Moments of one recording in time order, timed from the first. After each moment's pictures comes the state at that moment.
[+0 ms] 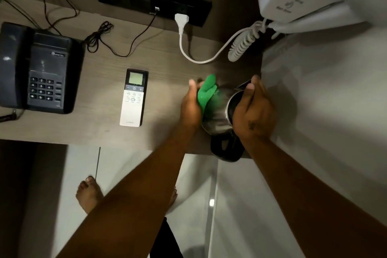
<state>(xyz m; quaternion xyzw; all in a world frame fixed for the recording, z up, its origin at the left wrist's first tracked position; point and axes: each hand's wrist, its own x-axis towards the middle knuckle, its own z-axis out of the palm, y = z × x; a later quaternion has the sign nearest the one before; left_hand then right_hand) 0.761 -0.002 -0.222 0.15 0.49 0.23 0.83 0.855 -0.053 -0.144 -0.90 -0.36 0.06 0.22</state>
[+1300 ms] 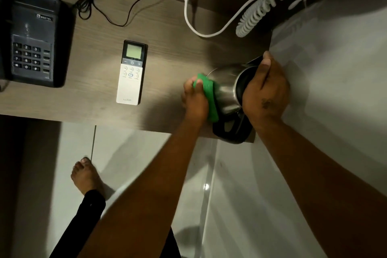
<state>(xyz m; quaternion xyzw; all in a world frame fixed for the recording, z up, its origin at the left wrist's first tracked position) 0.756 -0.039 -0.250 0.25 0.66 0.19 0.69 0.857 -0.057 -0.148 -0.90 -0.36 0.06 0.25</state>
